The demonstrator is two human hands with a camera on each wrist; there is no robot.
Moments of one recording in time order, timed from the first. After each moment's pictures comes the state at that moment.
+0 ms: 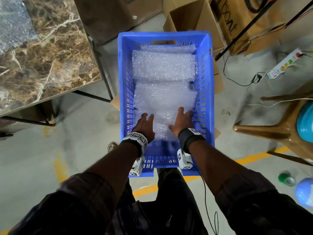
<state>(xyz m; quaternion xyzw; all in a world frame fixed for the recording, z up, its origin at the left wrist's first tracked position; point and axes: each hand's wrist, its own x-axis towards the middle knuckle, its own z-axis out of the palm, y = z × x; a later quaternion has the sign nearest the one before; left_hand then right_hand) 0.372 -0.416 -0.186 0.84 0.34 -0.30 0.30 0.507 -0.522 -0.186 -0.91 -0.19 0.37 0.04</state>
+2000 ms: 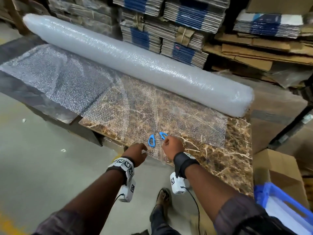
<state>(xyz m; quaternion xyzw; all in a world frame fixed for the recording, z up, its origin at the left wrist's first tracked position) -0.103 -0.059 0.005 0.70 0.63 0.02 0.33 0.088 -0.043 0.013 -0.72 -0.60 0.30 0.15</state>
